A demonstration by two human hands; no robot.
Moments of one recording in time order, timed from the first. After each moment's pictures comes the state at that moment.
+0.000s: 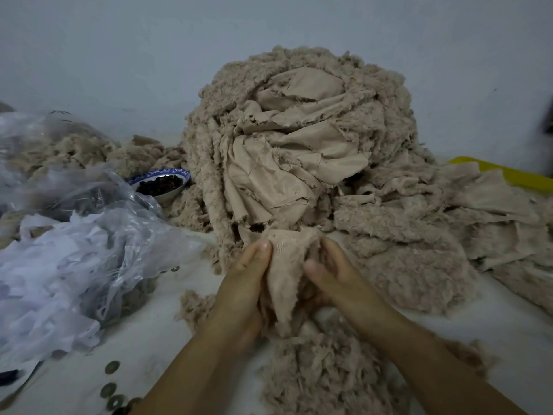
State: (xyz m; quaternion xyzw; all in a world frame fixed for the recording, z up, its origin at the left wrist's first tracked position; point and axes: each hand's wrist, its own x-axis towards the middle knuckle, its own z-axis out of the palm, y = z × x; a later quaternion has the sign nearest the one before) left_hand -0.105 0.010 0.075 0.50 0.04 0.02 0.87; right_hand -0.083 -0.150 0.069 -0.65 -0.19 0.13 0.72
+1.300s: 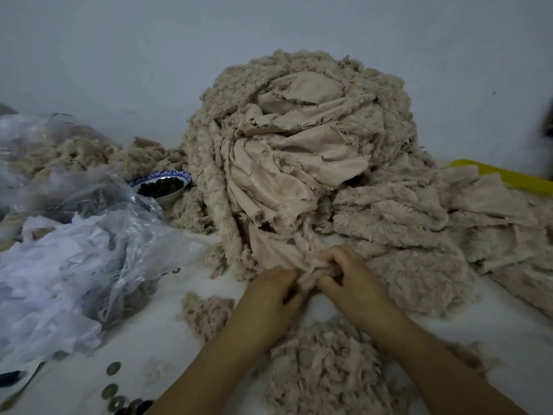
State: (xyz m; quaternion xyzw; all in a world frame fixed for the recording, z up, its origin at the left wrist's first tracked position) left_hand -0.101 0.008 0.058 0.94 -0.16 0.11 0.28; right_hand -0.061 -0.165 0.053 -0.86 -0.21 -0.07 0.45
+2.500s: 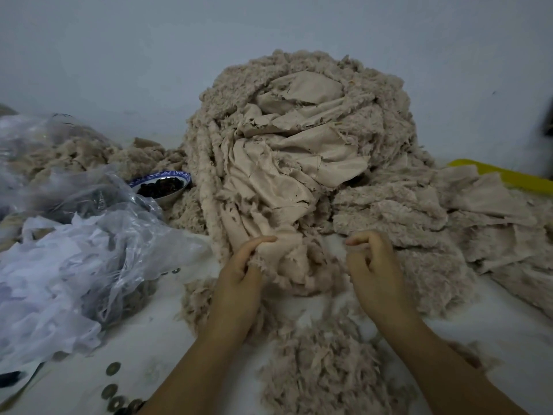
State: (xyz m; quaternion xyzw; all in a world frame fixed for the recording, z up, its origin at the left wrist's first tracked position) left_hand -0.104 0.024 0.069 0.78 0.02 0.18 0.60; right_hand -0.069 -0.176 0.068 -0.82 -0.07 -0.16 0.55
